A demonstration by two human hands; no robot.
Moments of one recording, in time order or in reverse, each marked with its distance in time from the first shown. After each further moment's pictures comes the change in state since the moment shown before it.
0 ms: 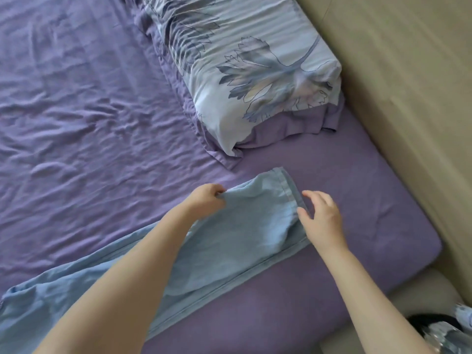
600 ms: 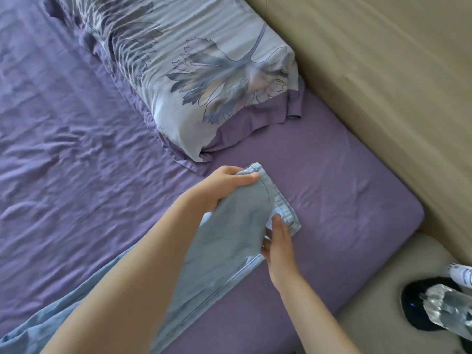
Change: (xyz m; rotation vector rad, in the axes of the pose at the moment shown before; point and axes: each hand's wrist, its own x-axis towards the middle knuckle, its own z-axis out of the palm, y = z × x) left_hand 0.006 0.104 0.006 -0.657 -0.327 0.046; right_hand -0.053 -0.020 0.055 1.371 -0.044 0.732
